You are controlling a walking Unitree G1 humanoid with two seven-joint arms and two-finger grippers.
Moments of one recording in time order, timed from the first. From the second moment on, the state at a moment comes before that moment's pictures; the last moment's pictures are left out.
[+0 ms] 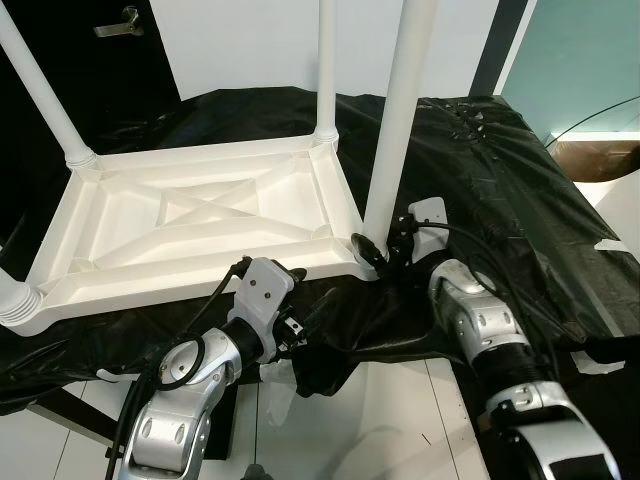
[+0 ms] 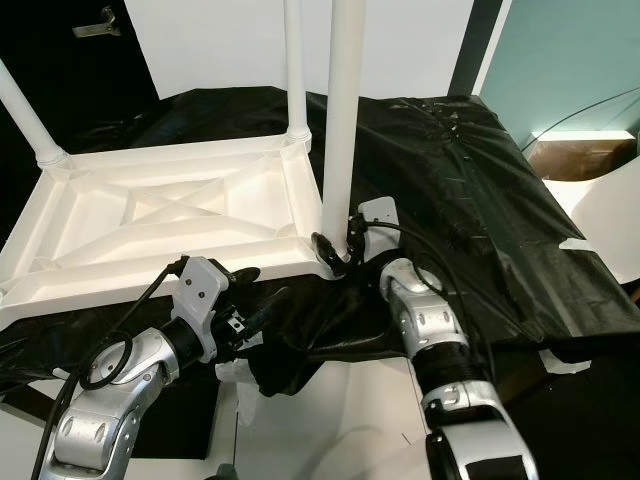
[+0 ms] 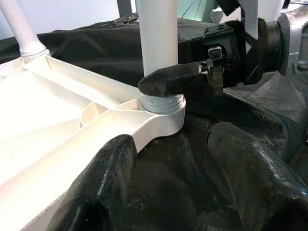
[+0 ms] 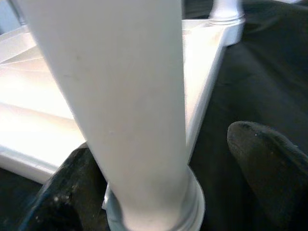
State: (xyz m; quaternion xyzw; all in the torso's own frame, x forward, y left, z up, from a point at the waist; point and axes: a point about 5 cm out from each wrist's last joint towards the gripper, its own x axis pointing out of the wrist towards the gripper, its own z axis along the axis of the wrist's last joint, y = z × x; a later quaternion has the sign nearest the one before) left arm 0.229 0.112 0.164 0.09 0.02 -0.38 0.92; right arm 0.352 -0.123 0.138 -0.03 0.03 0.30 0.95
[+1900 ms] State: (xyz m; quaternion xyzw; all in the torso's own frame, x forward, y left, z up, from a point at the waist) left arm 0.222 0.113 0.163 0.09 0.02 -0.37 0.92; right arm 0.351 -0.081 0.132 0.02 0.04 0.14 0.99
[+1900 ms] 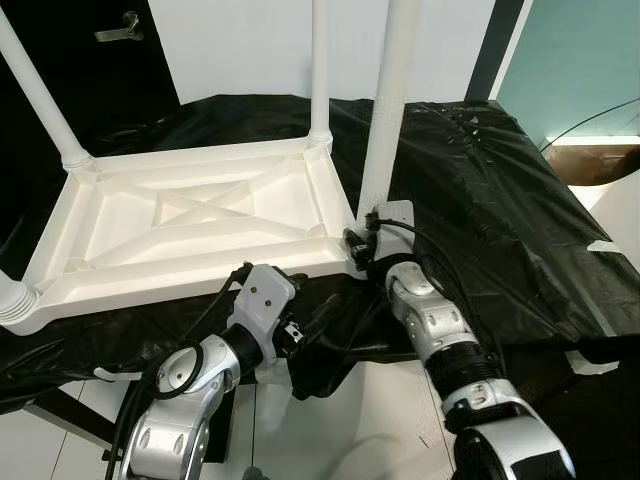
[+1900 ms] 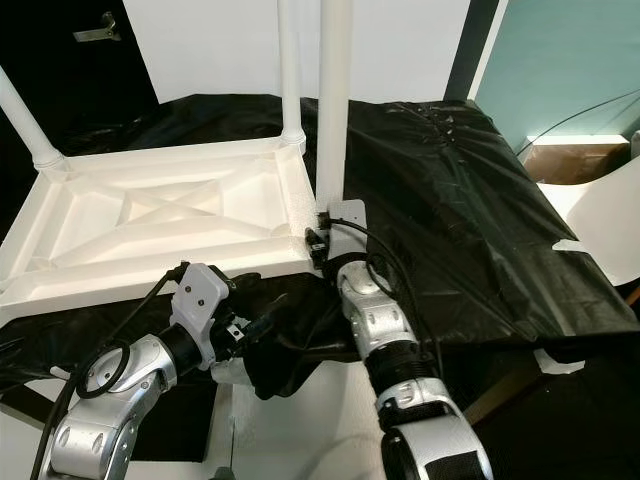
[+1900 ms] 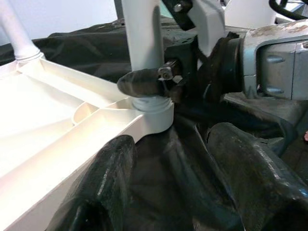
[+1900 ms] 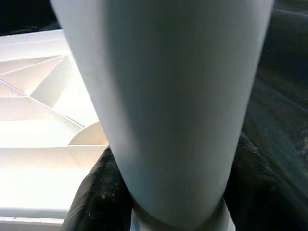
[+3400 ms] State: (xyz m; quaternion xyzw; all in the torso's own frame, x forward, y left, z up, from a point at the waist) left arm 0.221 0.116 0.161 0.09 0.03 -0.36 0.93; right arm 0.373 -0.105 0.147 -0.12 0.05 0.45 0.88
